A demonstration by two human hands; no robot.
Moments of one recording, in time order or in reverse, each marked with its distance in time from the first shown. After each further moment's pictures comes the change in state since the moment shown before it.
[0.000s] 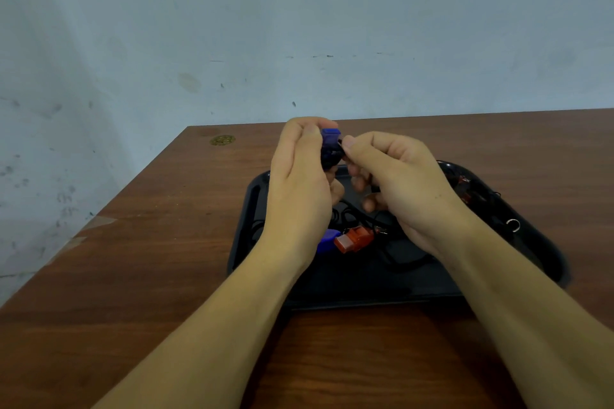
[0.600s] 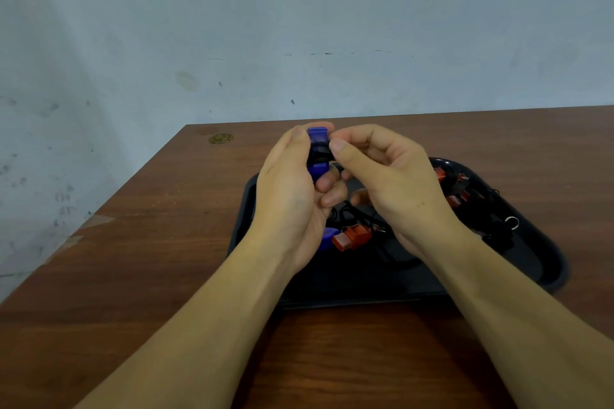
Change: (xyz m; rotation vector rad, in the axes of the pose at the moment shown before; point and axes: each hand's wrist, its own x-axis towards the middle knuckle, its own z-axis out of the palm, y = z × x) left_hand 0.005 -0.003 -0.003 -0.359 -0.005 -0.223; right_hand -0.004 0.006 0.007 0.107 0.028 -0.121
